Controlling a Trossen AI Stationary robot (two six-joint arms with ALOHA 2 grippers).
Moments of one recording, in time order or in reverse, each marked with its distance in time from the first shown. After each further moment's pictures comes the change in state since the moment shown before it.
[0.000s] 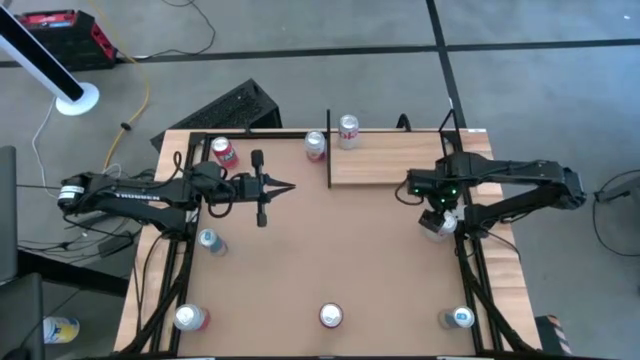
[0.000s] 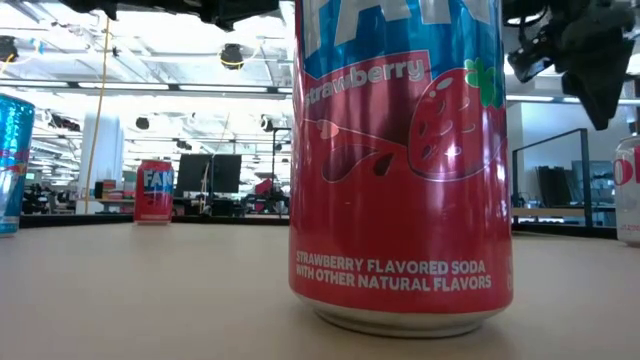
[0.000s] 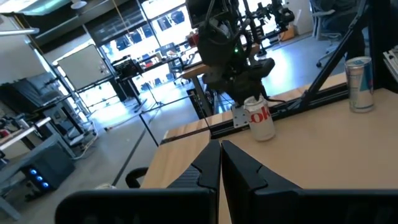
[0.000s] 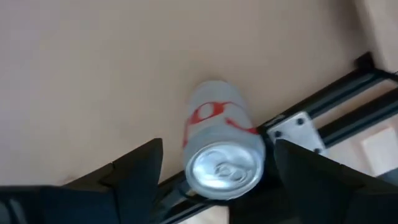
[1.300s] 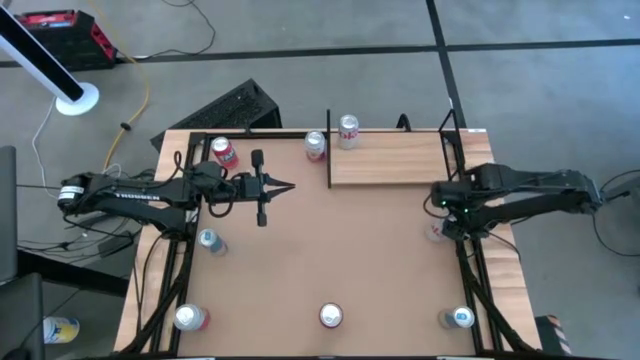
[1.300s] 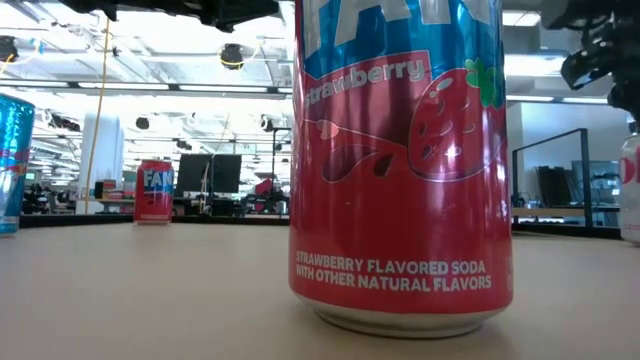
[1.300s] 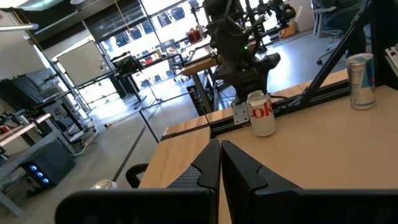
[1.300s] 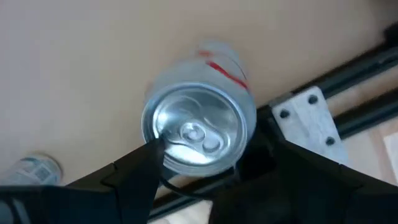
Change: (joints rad) left arm 0.007 0.000 0.001 -0.014 0.000 -0.004; right arm 0.096 -0.304 -0.225 0.015 -0.023 0.029
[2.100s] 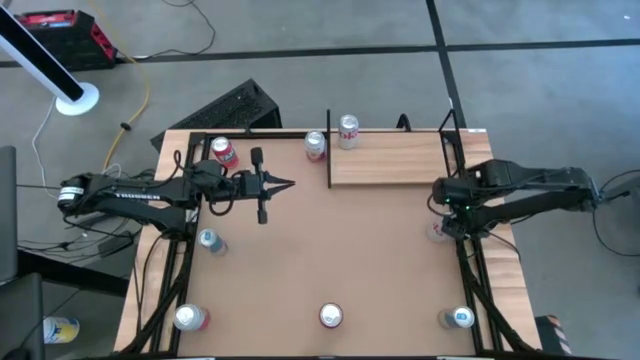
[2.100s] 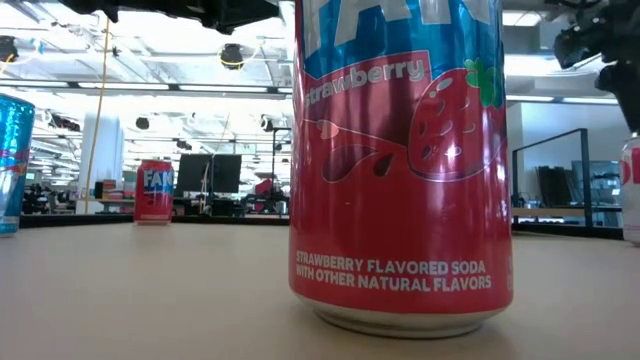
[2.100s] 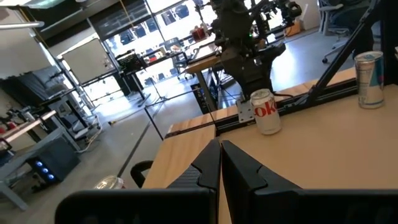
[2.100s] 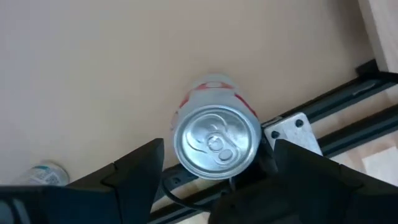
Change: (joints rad) left arm 0.018 0.000 0.000 0.000 0.000 -0.001; right arm 0.031 0.007 0.098 -0.014 0.037 -0.010
